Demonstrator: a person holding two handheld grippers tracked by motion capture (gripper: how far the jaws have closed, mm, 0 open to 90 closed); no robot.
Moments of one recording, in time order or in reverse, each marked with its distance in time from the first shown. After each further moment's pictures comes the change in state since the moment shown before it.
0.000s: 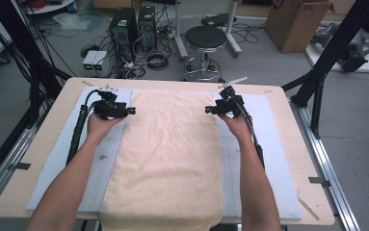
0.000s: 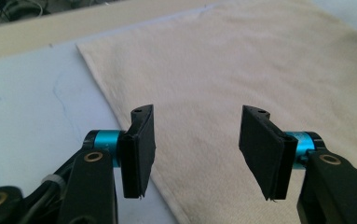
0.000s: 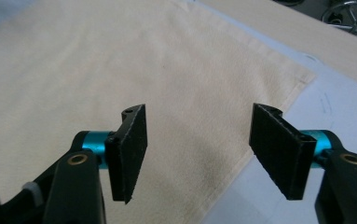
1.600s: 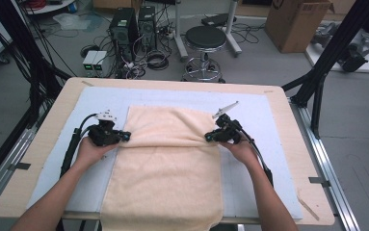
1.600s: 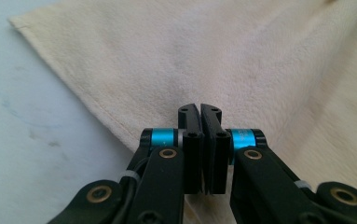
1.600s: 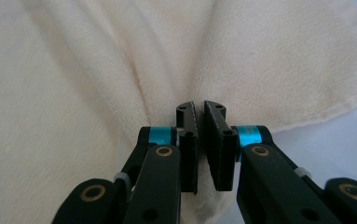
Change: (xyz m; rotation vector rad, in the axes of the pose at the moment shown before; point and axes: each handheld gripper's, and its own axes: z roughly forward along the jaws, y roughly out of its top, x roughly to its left) left arm -0.043 -0.059 -0.043 0.092 -0.179 0.155; right arm 0.053 -0.061 -0.013 0.165 0.202 -0.151
